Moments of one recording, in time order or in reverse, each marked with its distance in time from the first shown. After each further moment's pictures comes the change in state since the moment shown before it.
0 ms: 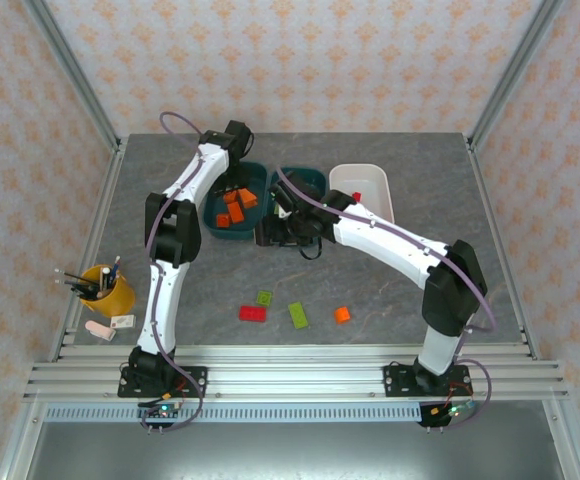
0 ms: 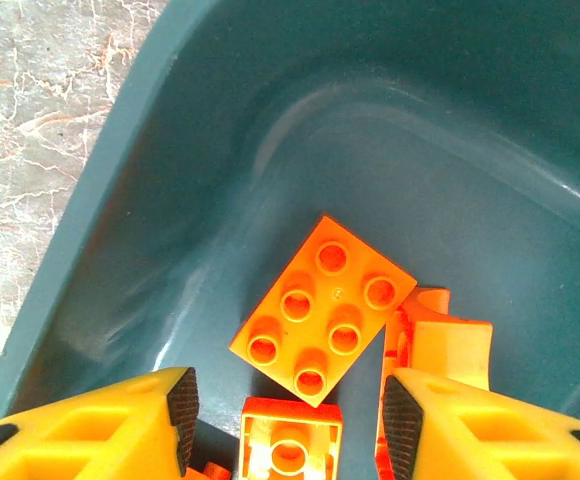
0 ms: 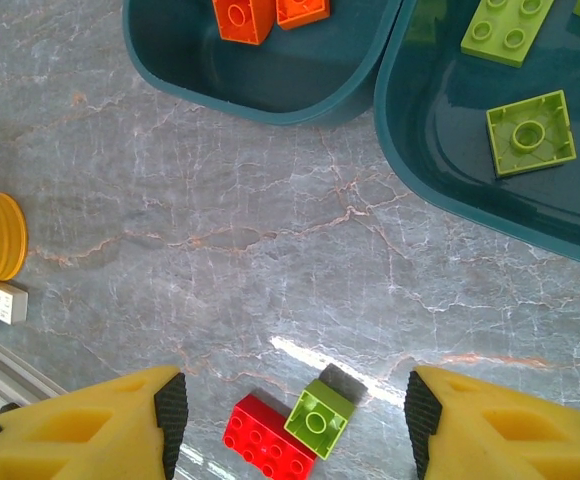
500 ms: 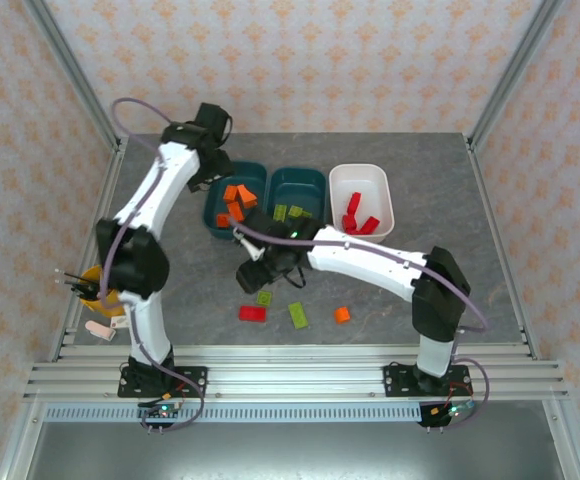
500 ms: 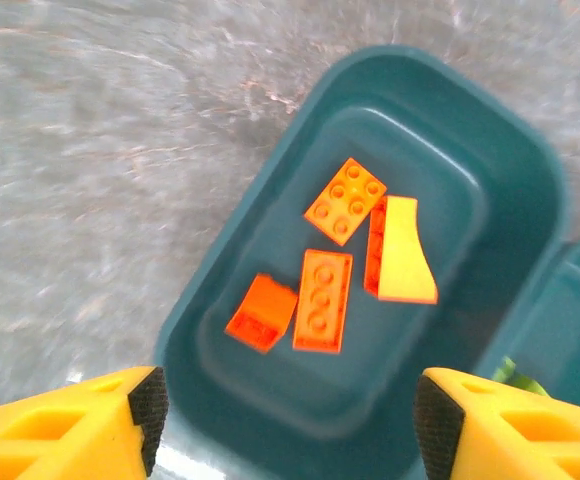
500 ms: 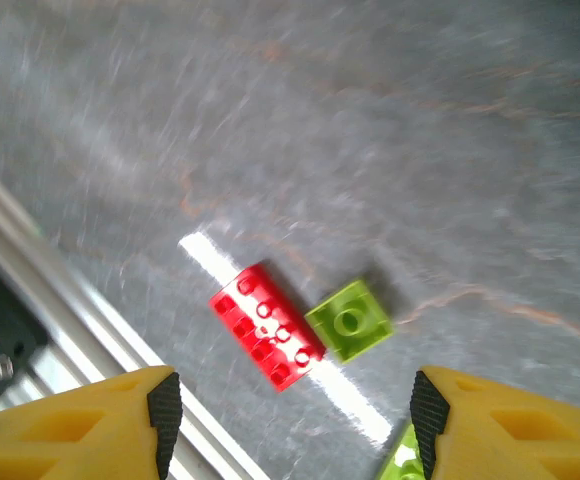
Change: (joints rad) left arm 0.000 -0.564 -0.356 0.010 -0.005 -0.077; right arm 0.241 0.061 0.021 -0.113 0.034 -0.332
